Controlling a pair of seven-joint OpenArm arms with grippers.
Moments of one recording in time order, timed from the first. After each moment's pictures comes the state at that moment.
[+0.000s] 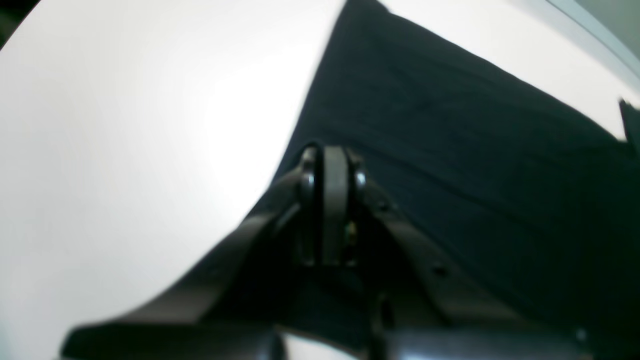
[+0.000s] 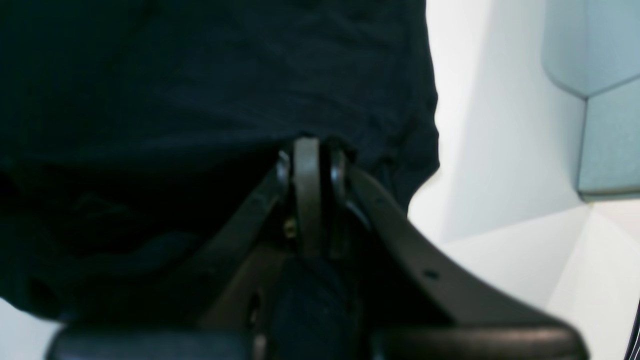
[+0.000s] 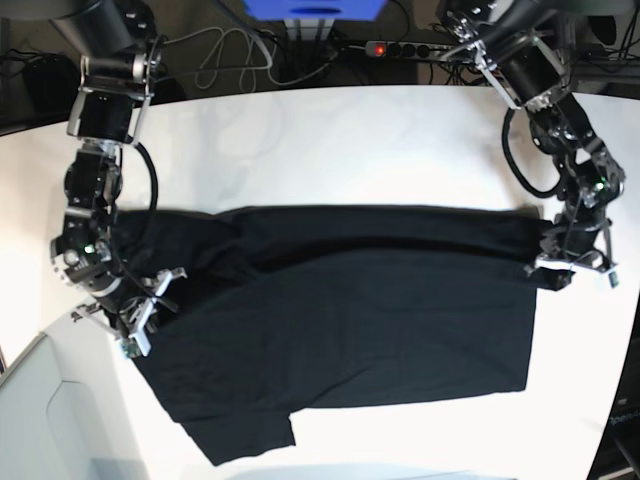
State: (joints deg) left arm -5.2 -11.5 -35.3 92.1 -22.9 -13.3 47.1; right arm 14.0 9.7 11.7 86.7 1.5 32.8 -47.9
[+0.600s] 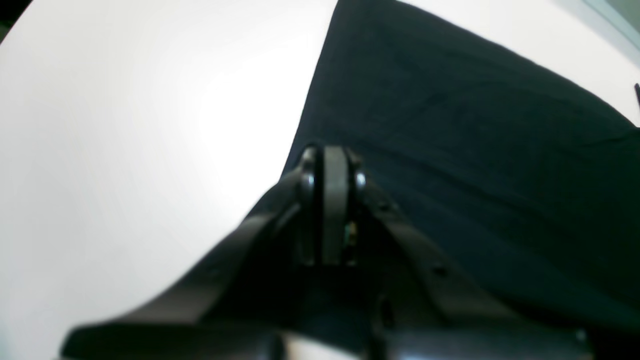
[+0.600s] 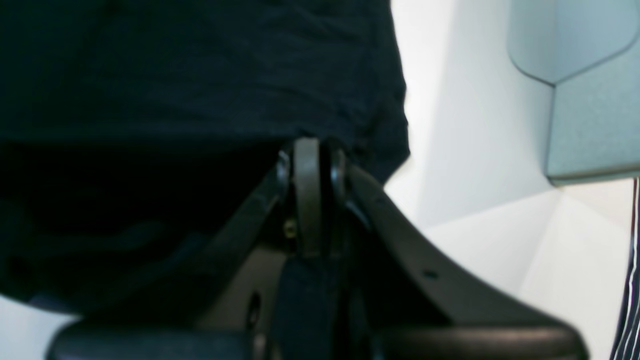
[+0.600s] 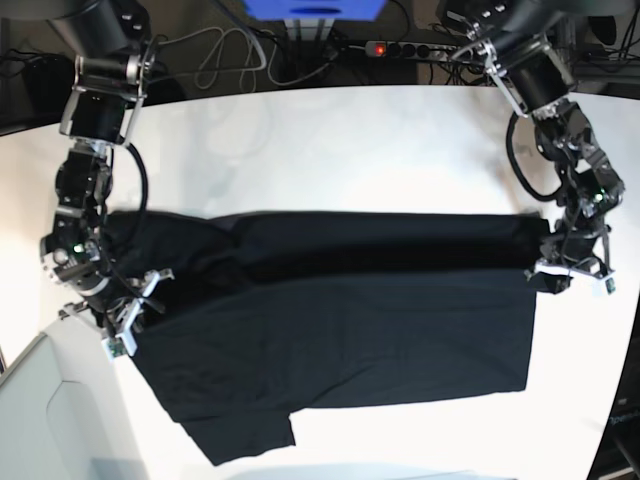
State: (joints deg) left arm -6.9 -14.1 -33.5 85.8 -23.0 -13.1 43.5; right arm 14.0 10.8 13.4 86.7 1.2 32.7 -47.7
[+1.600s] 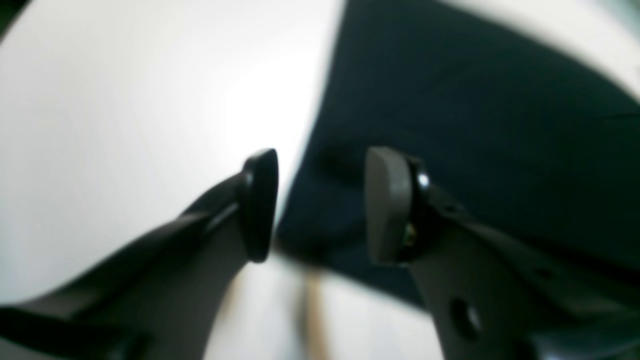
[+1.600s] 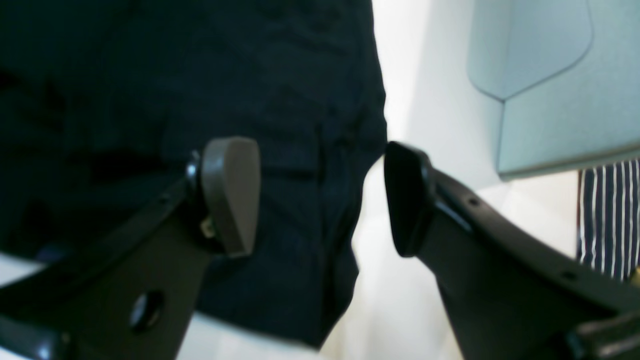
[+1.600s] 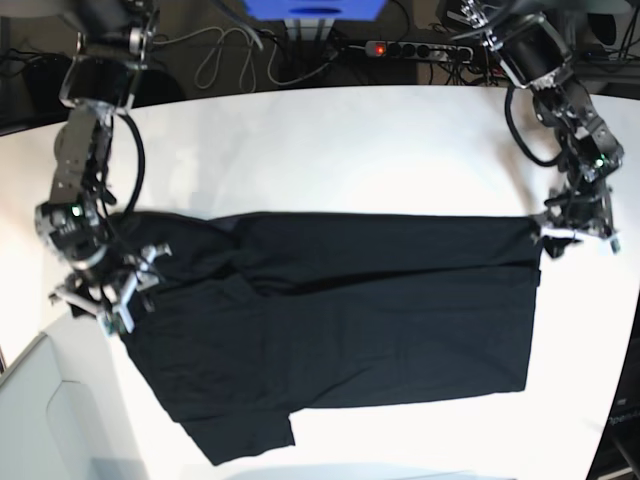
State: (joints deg) left arm 0.4 -13.1 -38.9 85.6 -23.0 -13.3 43.2; right arm 4.9 11.4 13.6 101.0 0.5 32.8 -48.3
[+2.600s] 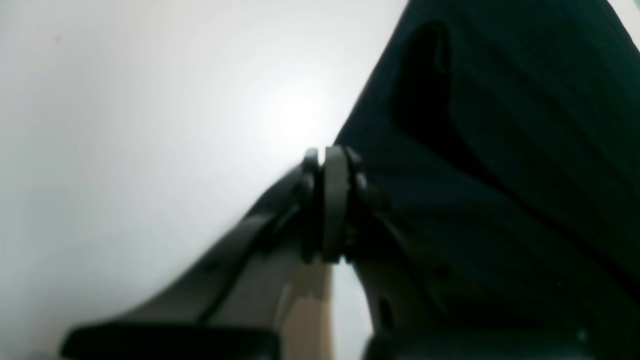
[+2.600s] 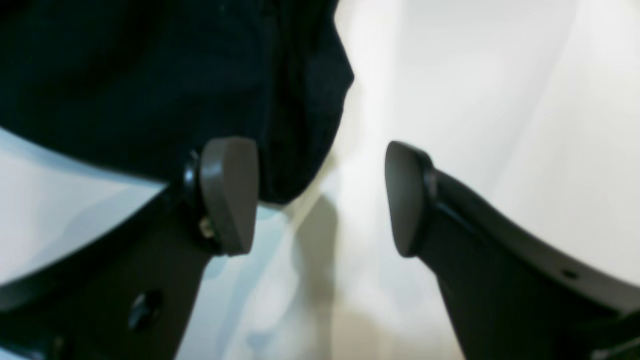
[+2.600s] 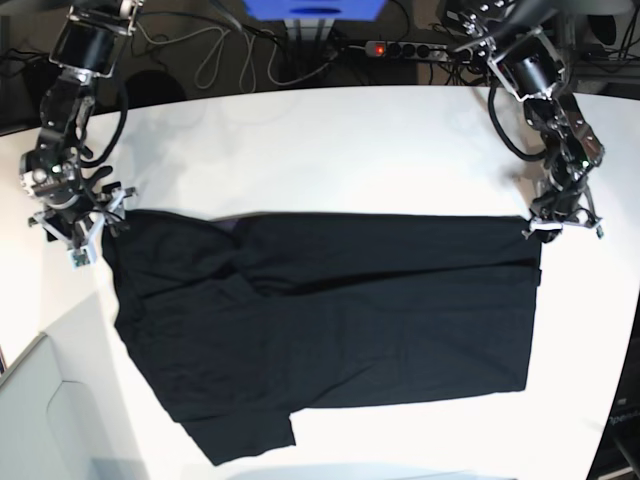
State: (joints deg) left arm -3.2 -13.3 -39.0 67.8 -25.3 -14.2 34.0; right arm -3.2 13.0 23.8 89.6 0.5 35.2 -47.3
